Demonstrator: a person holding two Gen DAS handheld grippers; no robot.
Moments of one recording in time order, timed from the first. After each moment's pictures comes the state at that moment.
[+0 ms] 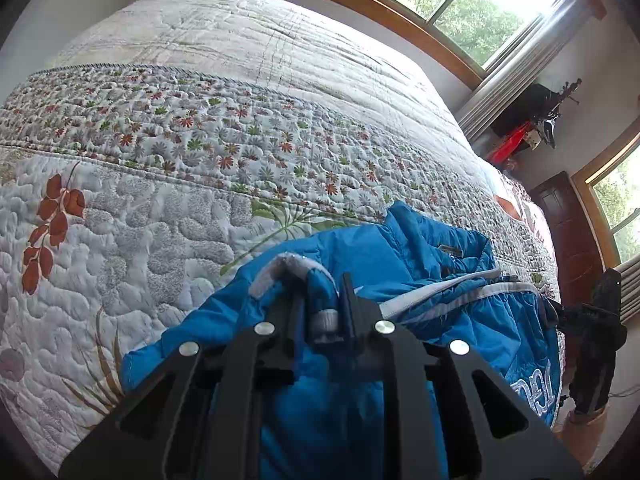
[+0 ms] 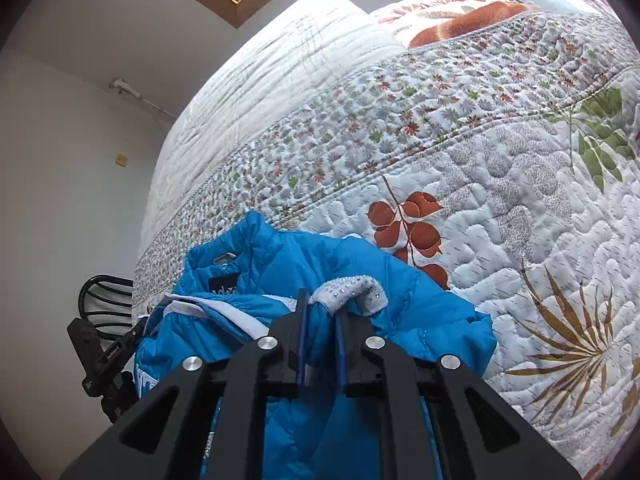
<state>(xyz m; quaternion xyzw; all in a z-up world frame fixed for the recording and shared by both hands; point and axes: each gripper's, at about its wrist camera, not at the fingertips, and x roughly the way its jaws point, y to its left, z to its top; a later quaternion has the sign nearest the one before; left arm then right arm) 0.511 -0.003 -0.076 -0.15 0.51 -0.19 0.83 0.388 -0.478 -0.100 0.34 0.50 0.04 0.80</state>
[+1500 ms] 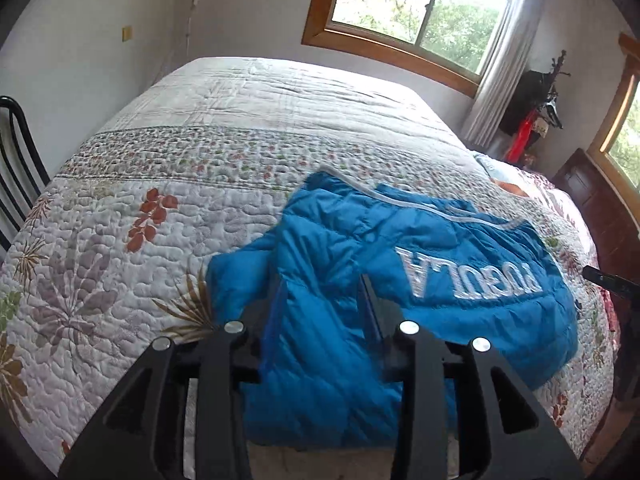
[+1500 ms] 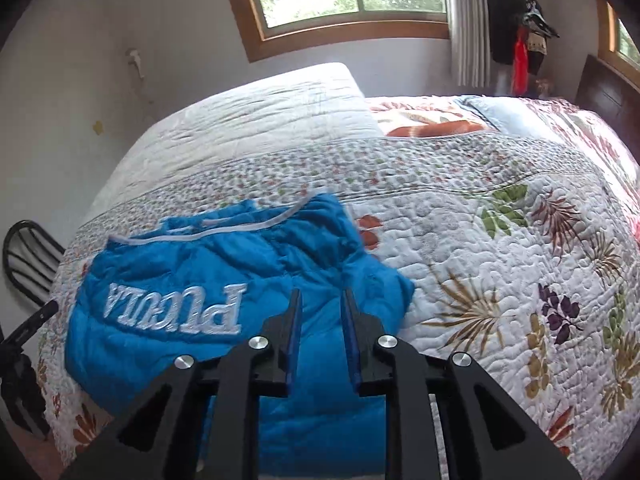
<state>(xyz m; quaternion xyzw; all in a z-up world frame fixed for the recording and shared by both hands) 0.360 0.001 -0.012 -0.05 0.41 -0.15 0.90 0.271 -0.384 -0.035 0.13 0.42 -0.02 0.90</state>
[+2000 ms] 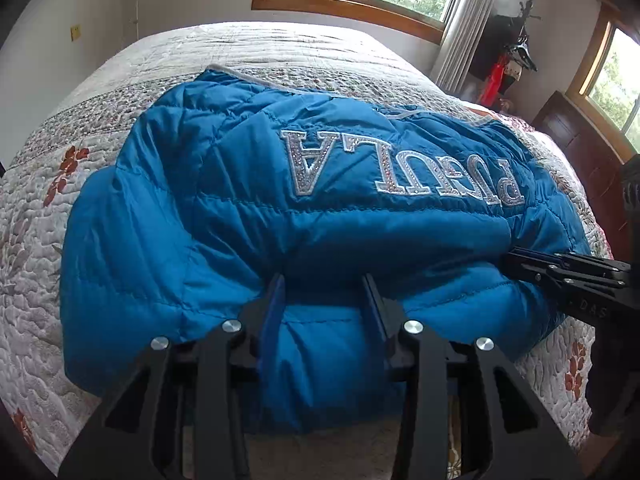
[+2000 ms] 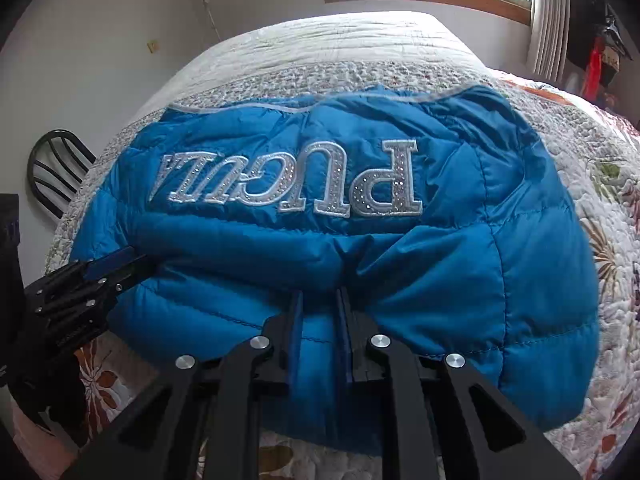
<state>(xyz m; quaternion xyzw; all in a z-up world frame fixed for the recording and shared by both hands) 0.335 -0.078 -0.094 0.00 0.45 -0.20 0.87 0.281 -0.297 -0.124 0.08 0.48 0.05 0.87</state>
